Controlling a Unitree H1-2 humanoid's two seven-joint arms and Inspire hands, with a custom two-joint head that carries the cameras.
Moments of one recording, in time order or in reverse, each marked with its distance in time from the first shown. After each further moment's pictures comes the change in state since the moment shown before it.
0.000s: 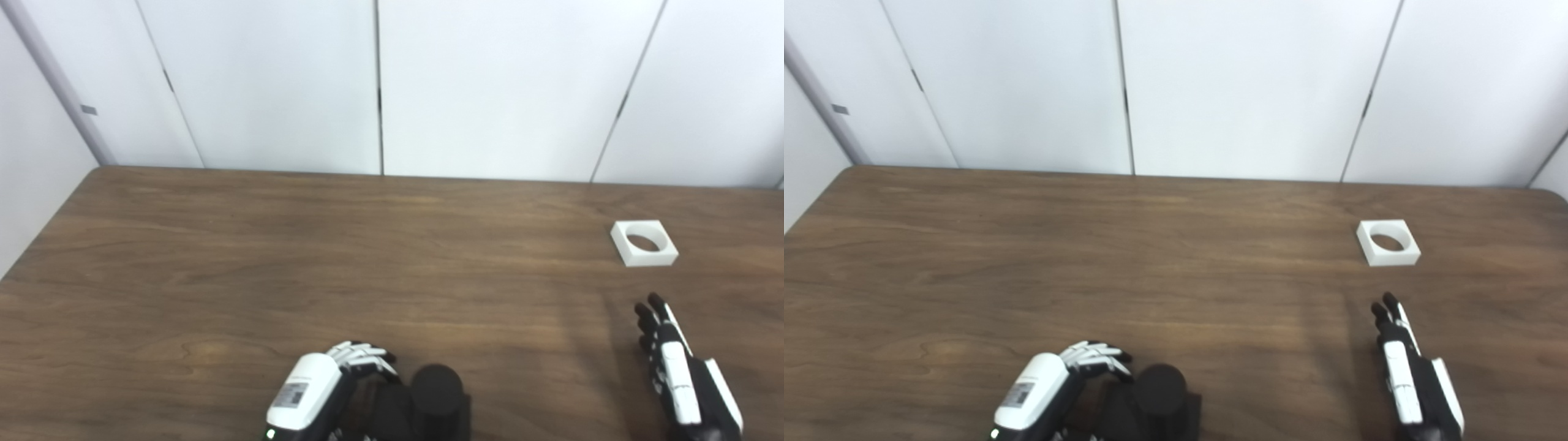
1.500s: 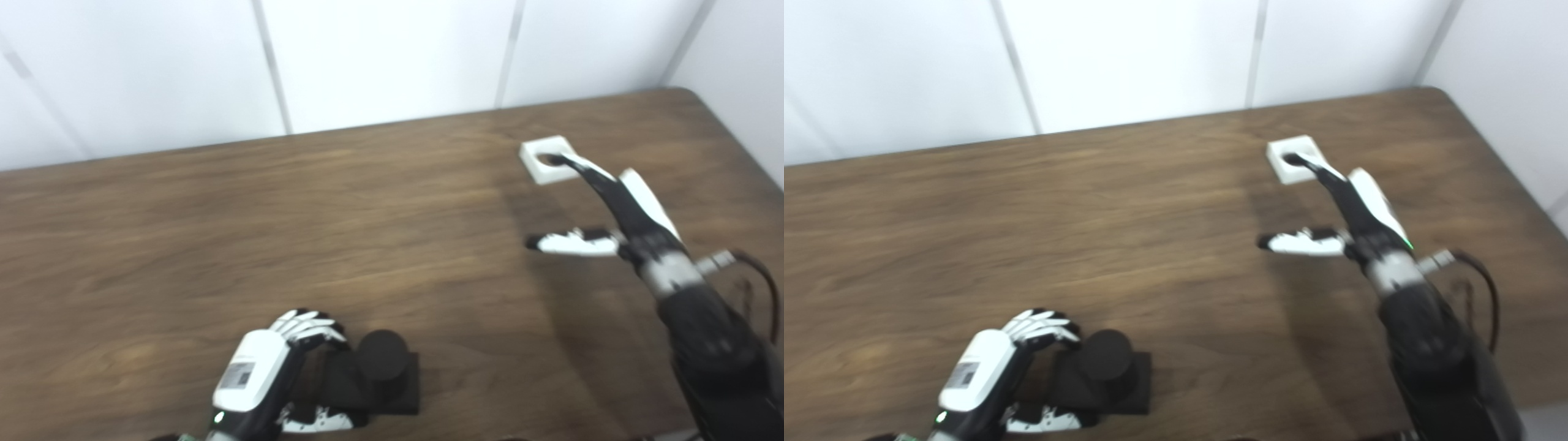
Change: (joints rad) left arm -0.037 0.031 0.036 0.030 0.019 -0.073 -0.066; right arm -0.300 -0.277 0.029 -0.052 -0.462 0.238 0.209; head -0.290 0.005
